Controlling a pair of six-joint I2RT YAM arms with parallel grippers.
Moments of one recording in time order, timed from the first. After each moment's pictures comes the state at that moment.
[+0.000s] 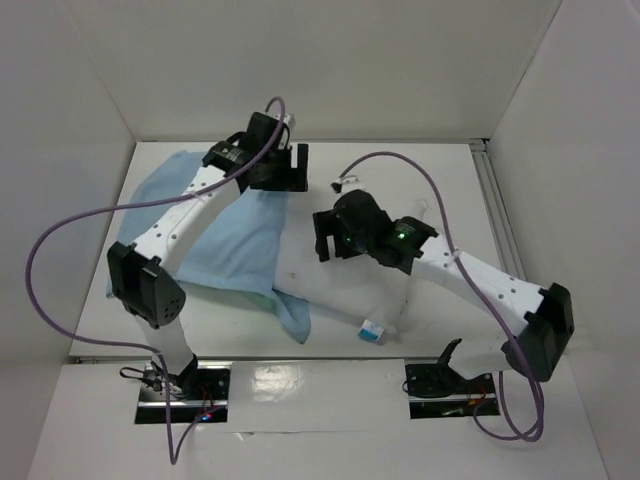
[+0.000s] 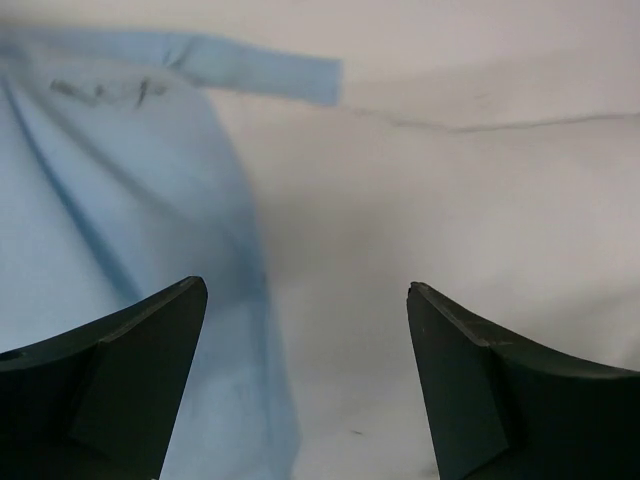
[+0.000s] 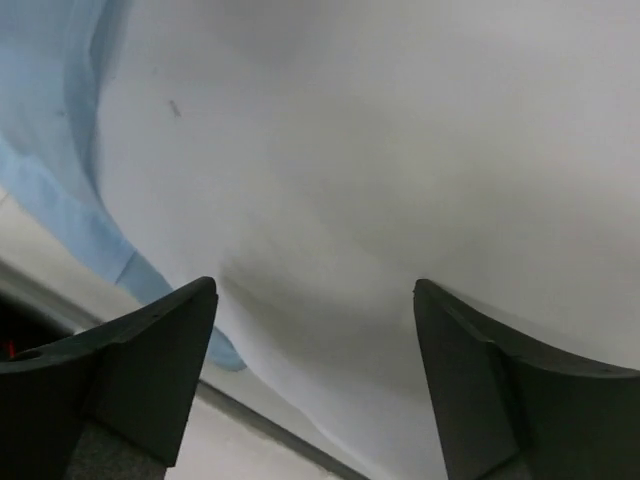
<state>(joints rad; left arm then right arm) -0.48 1.72 1.86 -0.83 0.02 -0.37 0.85 1.39 1.21 -0.58 0.15 0.47</state>
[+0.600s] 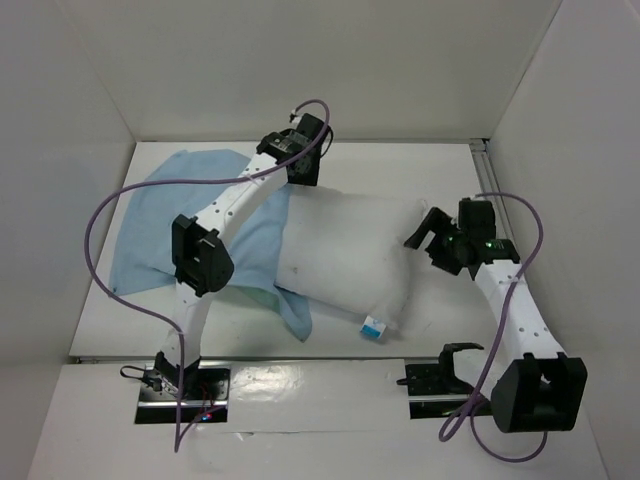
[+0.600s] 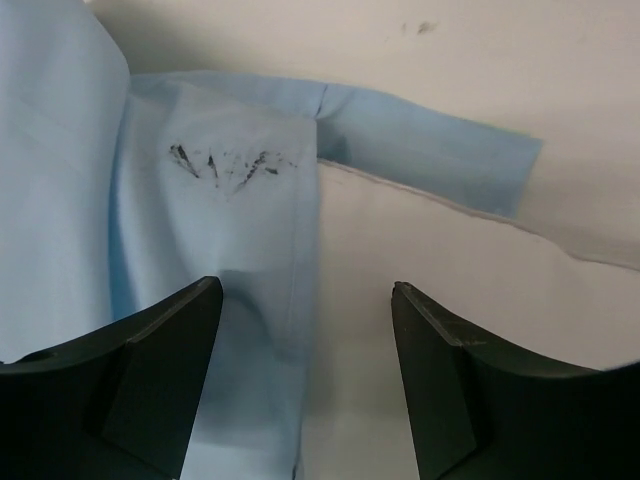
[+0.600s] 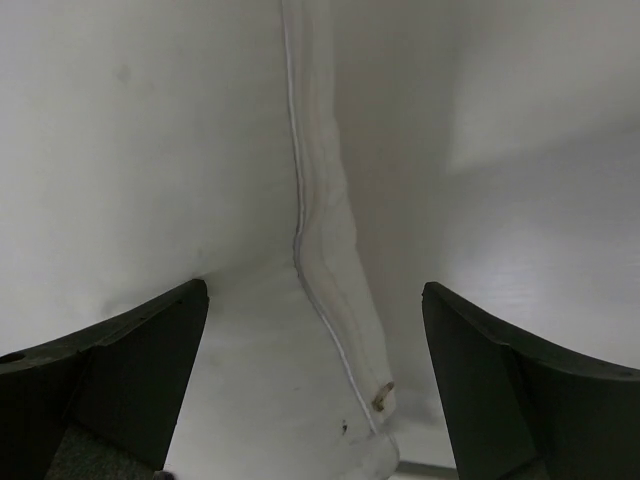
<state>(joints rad) -0.57 2.16 2.27 -1.03 -0.51 -0.36 0.02 1.04 0.86 -0.64 -0.14 0.60</state>
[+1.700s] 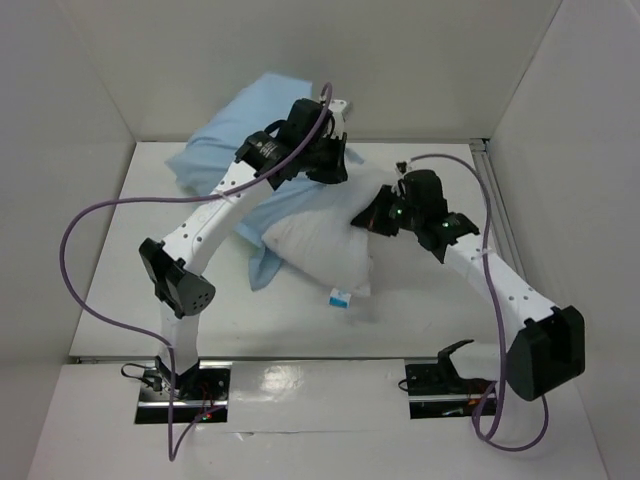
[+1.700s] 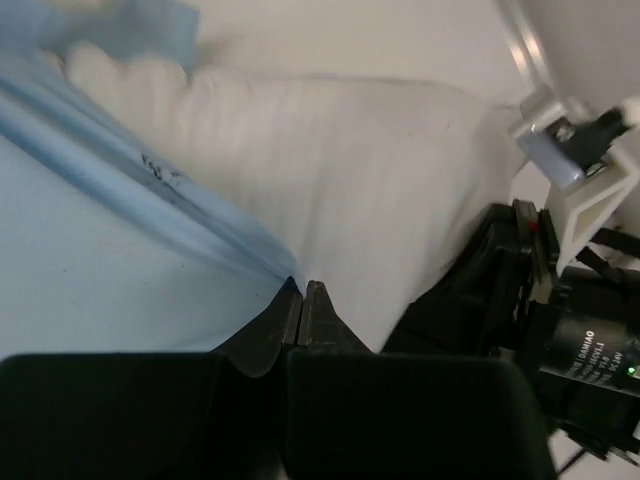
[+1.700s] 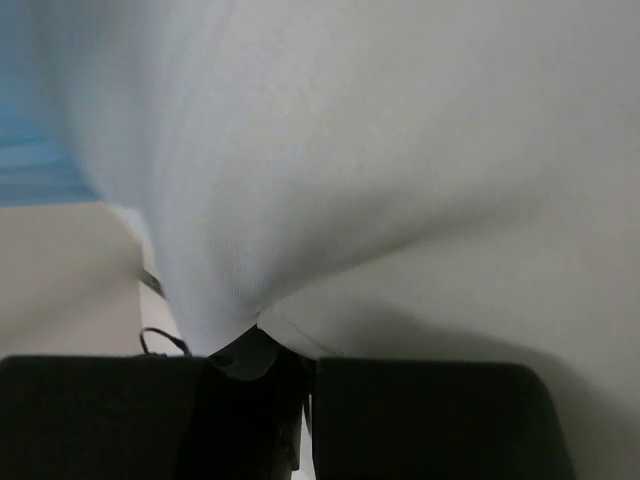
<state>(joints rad) -0.68 1.96 2.27 -0.96 0.04 -0.35 0.38 1.25 0.93 -0.29 -0.34 0.78</state>
